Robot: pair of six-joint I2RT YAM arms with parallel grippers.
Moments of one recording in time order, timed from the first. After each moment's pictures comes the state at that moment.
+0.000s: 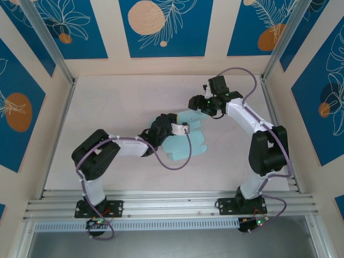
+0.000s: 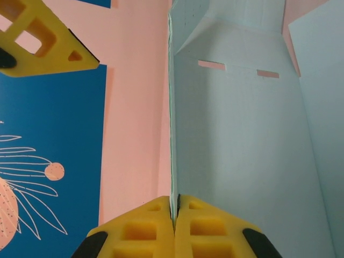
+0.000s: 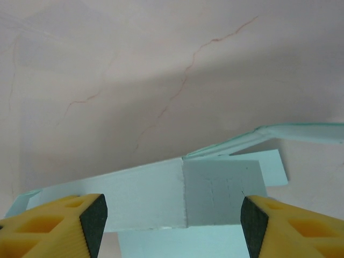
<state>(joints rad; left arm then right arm) -0.81 1.85 0.92 0.63 -0.31 1.24 0.29 1.72 1.38 -0.61 -0.32 0.50</state>
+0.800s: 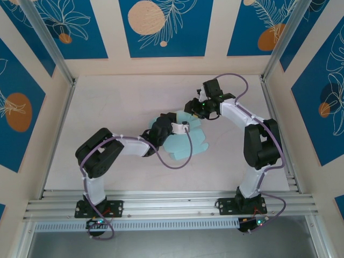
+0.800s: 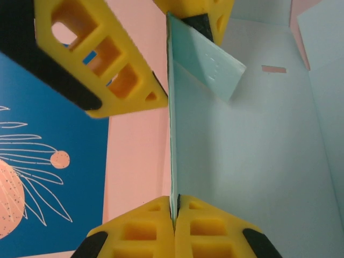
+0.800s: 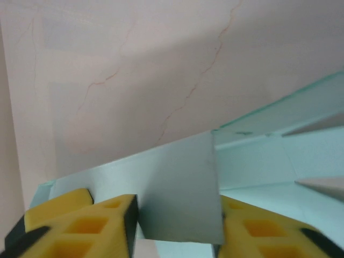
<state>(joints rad) -0.81 1.88 0.93 0.69 -0.36 1.23 0.31 1.81 1.37 -0.54 -0.46 0.60</state>
